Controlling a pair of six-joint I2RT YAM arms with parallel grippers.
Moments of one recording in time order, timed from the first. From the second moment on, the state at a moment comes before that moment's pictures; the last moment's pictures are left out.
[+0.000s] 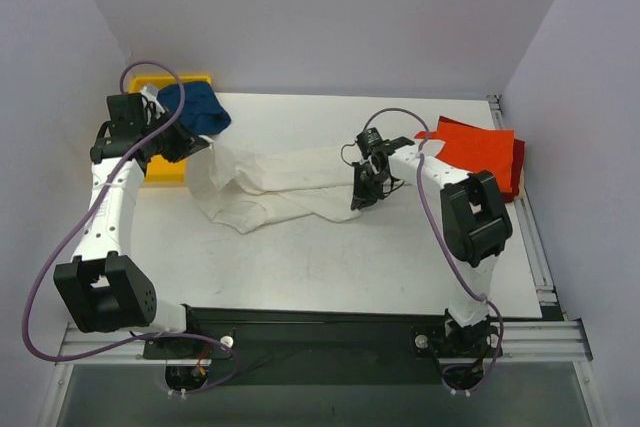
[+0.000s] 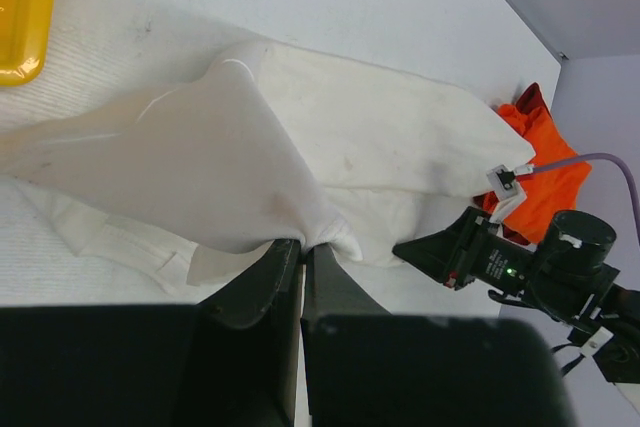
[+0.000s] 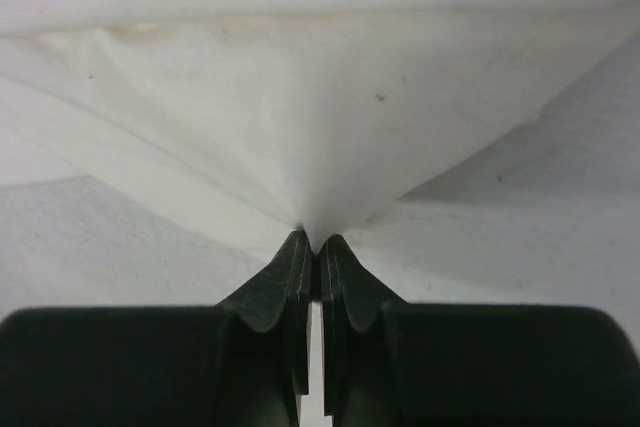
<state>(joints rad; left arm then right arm) 0.13 1.43 1.37 -0.65 0.42 -0.61 0.48 1.97 1.37 -0.67 -0.13 0.51</state>
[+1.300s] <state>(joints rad) 0.17 1.41 1.30 -0.64 0.45 -0.60 0.36 1.79 1.14 -0.85 -0.16 0.44</state>
